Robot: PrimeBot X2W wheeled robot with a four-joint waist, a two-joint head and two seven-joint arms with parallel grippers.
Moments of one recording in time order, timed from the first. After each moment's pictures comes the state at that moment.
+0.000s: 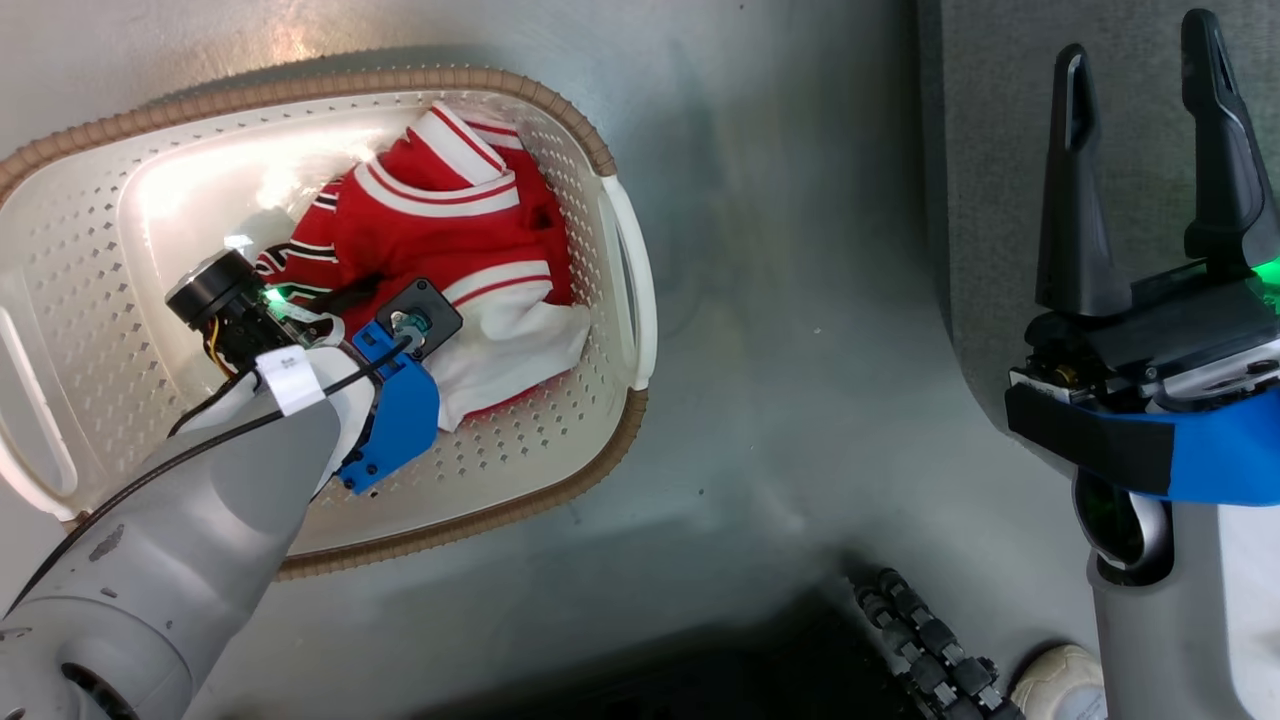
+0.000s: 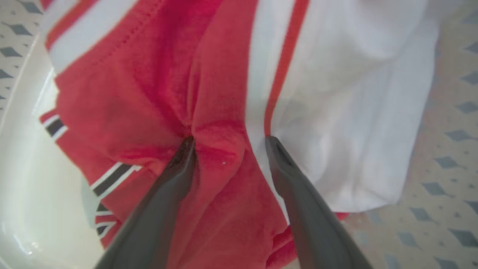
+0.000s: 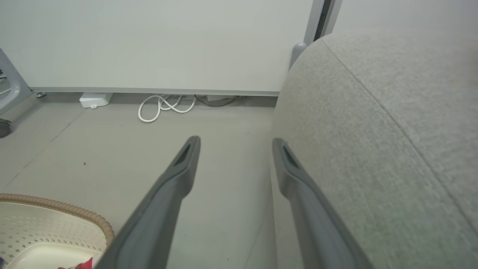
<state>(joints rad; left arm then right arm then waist) -1.02 0.31 -1.28 1.09 -0.44 -0.13 0.00 -0.46 -0.05 0.03 -0.16 0.11 0.13 -0.26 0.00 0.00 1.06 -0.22</state>
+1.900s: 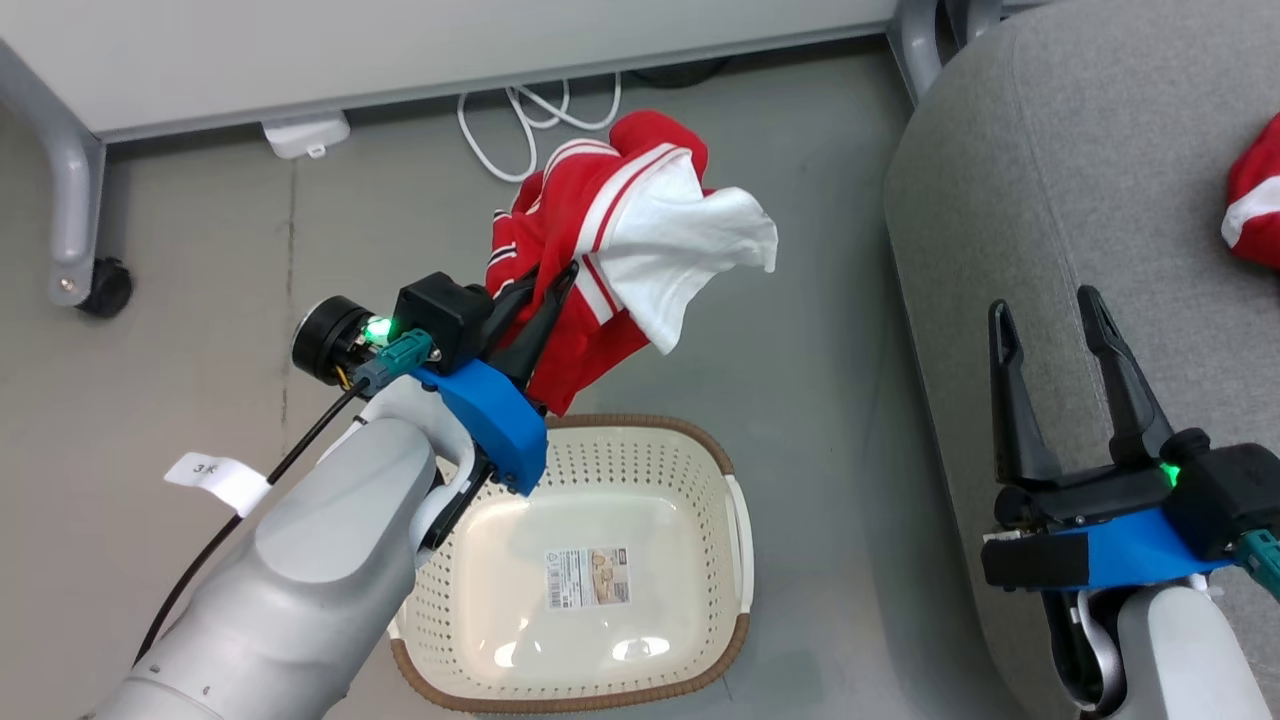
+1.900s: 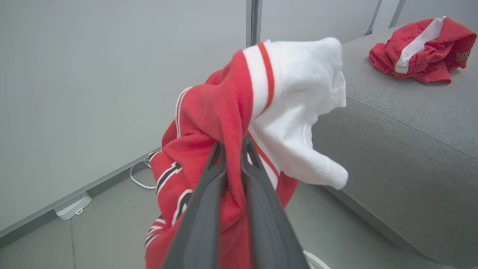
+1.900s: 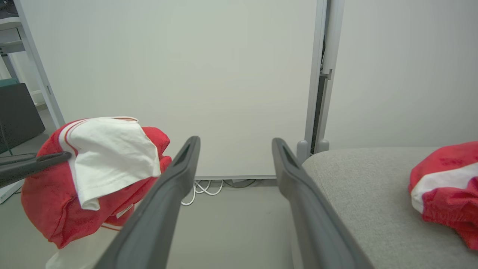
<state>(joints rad) -0.82 0.26 -0.94 0.76 -0.65 -0.13 -0.26 -0.22 -0.05 -0.01 0.05 0.10 0.13 -0.26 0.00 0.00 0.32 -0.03</state>
